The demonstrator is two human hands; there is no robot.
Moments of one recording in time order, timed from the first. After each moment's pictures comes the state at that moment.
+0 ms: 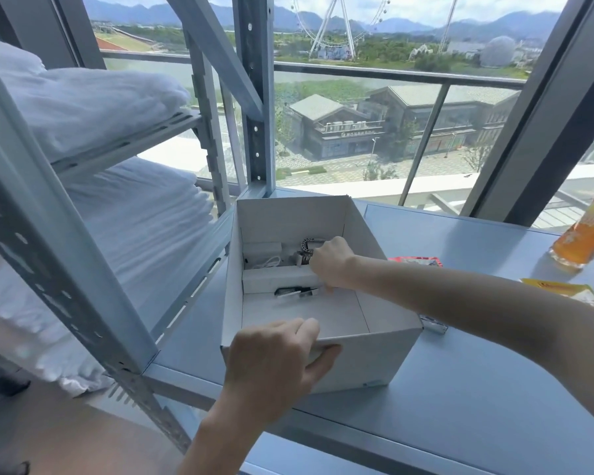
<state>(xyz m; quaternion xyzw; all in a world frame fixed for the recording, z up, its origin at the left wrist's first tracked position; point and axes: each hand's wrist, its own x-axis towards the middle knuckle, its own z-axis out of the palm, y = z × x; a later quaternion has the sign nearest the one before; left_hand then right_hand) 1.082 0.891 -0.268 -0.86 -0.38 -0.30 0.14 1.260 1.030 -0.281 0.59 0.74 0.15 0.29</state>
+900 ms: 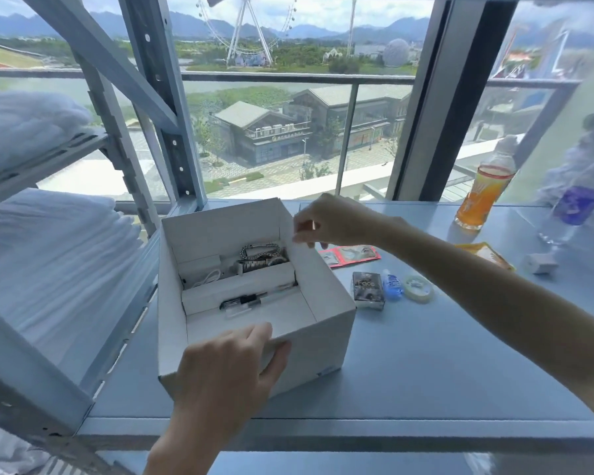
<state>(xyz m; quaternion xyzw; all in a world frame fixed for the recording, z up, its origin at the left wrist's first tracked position) 1.089 0.888 -0.262 -0.90 -0.35 -0.26 0.08 1.334 0.943 -0.184 0.63 0.77 -0.04 -0.10</state>
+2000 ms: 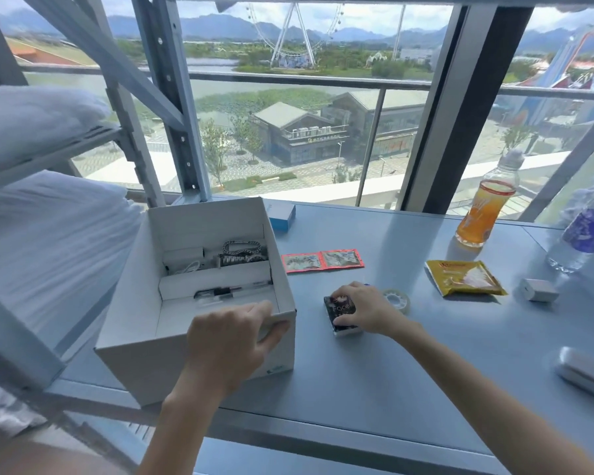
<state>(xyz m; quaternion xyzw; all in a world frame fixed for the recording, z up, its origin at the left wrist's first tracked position) 1.164 0.866 -0.263 -0.88 -0.39 -0.25 0.12 1.426 0.865 -0.324 0.76 0.62 -0.18 -0.10</state>
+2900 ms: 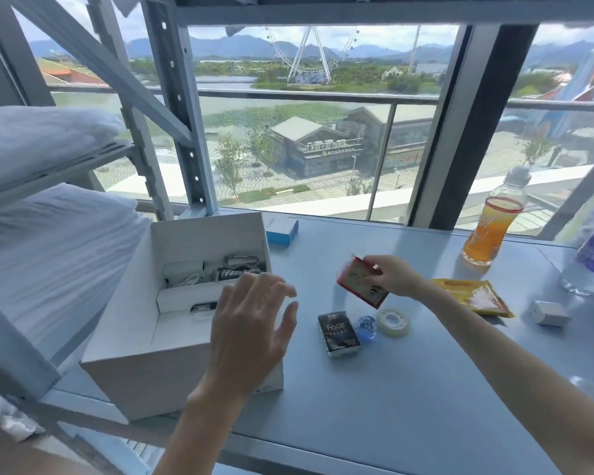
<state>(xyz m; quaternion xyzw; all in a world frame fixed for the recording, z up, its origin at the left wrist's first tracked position) 1.210 0.860 -0.246 -0.85 -0.33 -0.40 0.07 1.511 0.902 -0.280 0.72 0.65 -0.15 -0.19</state>
